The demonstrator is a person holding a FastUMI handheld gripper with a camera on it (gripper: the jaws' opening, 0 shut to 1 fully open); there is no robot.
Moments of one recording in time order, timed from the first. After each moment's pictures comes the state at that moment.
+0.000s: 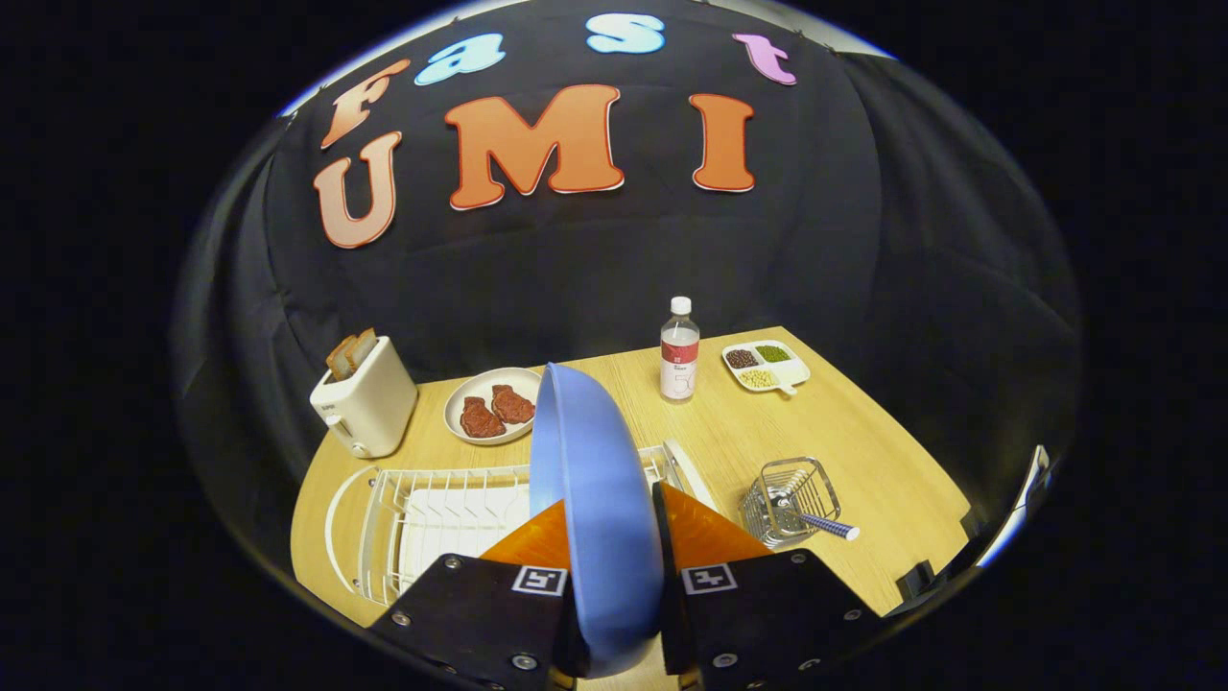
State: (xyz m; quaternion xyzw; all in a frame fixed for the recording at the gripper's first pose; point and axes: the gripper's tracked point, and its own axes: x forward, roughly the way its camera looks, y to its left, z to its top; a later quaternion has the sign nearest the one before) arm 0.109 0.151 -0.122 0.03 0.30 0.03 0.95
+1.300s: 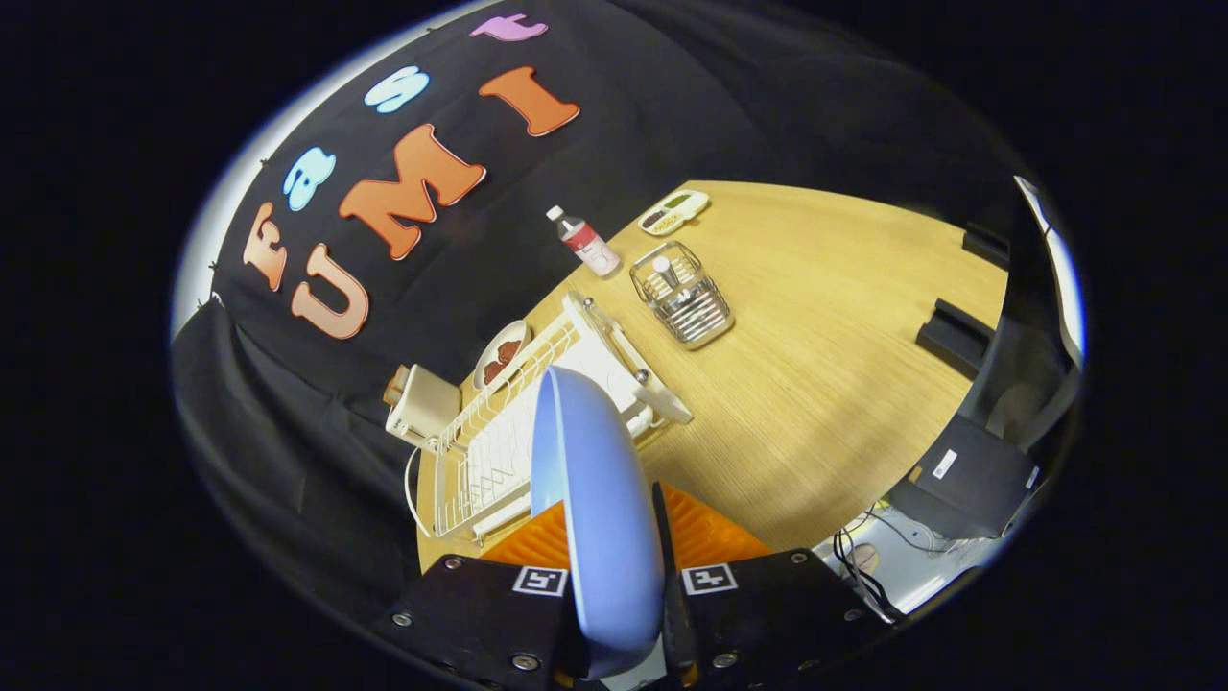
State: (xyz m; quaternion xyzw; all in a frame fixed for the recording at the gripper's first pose) arm -0.078 0.057 -0.220 0.31 0.39 0.04 0.87
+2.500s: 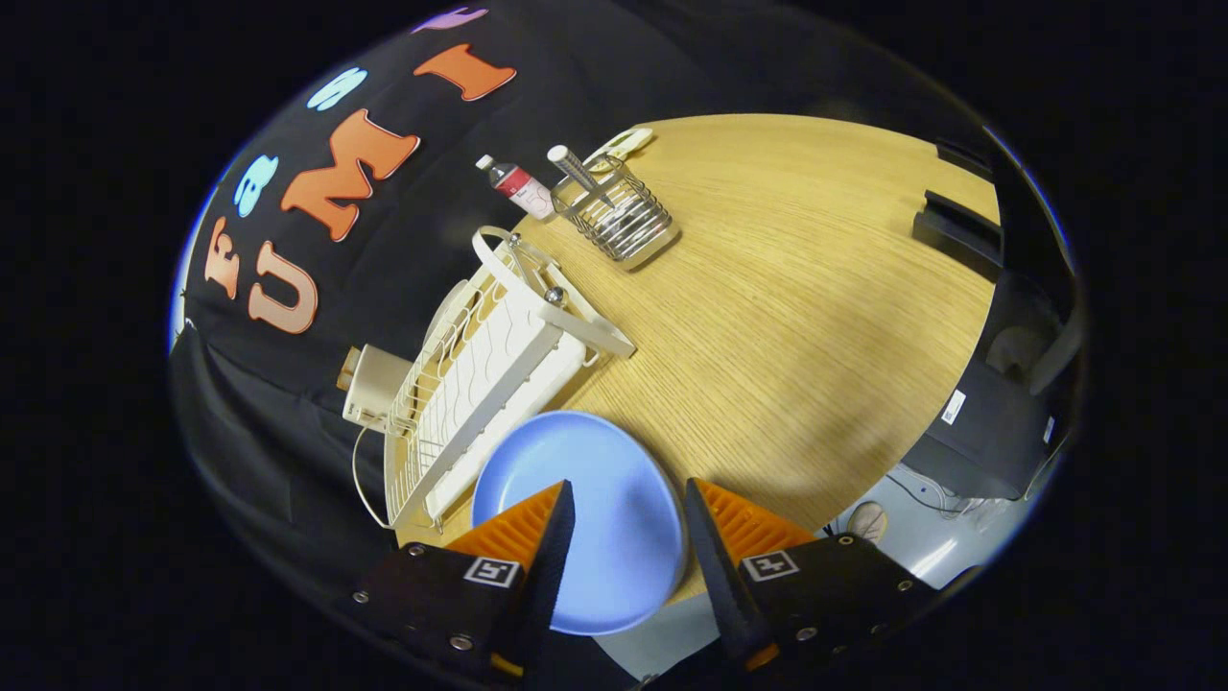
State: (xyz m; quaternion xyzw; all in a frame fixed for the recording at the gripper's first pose) arm -0.073 0.058 -0.289 0.31 0.45 0.00 0.84
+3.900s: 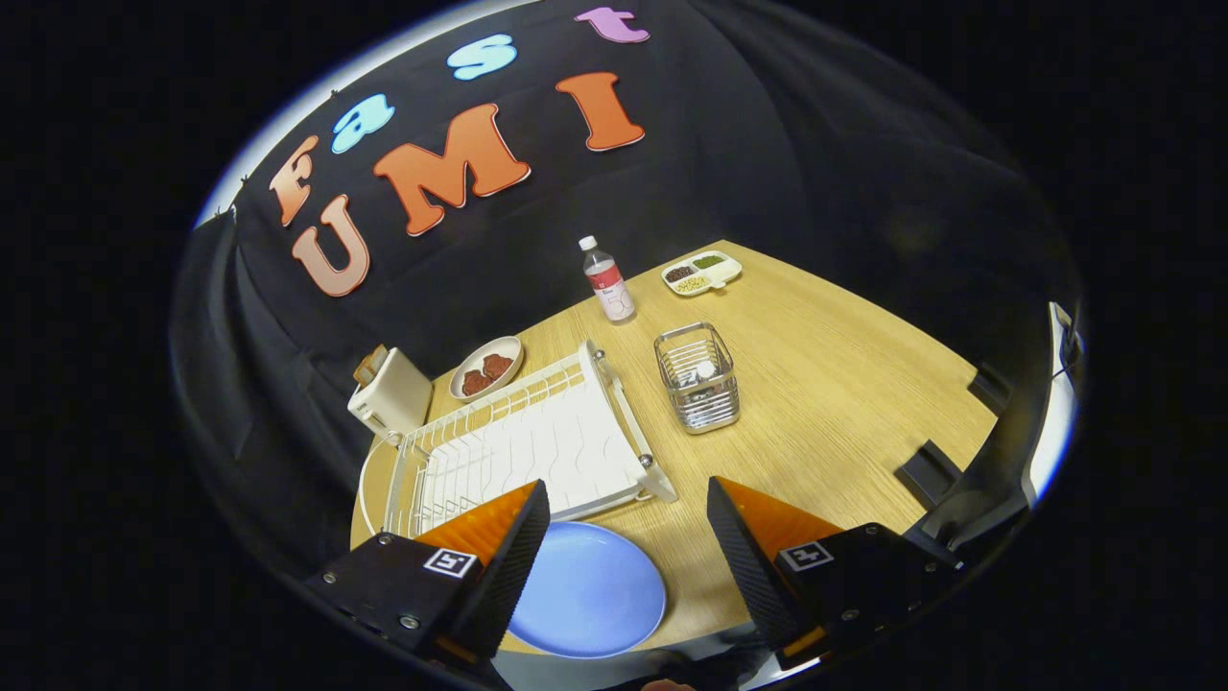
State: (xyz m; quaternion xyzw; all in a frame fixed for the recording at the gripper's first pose) arm -0.003 0.045 -0.159 0.15 0.34 0.03 0.93
